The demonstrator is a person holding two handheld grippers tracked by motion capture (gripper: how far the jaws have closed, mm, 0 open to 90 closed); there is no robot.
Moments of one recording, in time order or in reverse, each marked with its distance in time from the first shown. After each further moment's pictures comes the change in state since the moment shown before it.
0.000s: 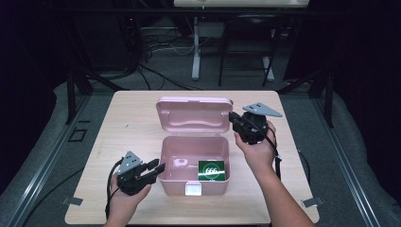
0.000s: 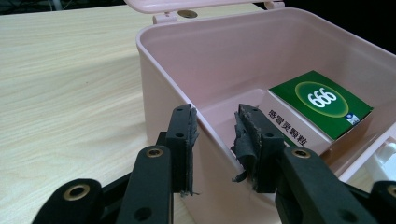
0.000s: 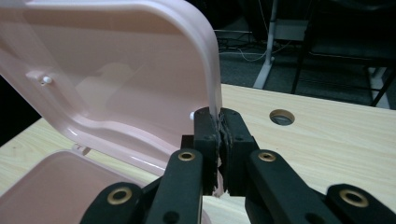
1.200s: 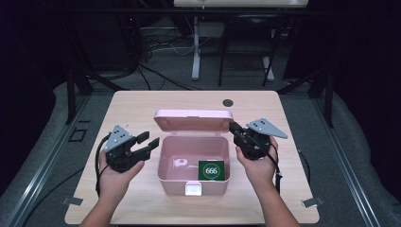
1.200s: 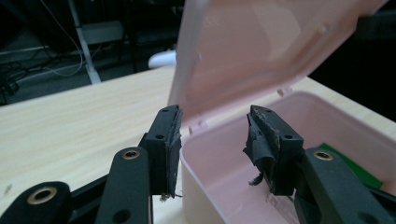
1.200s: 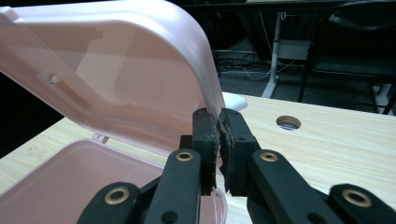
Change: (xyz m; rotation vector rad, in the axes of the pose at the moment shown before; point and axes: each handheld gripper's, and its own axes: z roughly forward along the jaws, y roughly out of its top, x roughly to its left) left arm 0.012 0.076 -0.021 -0.123 0.061 0.068; right arm 0.008 -0.031 -0.023 -0.096 0.026 -0.013
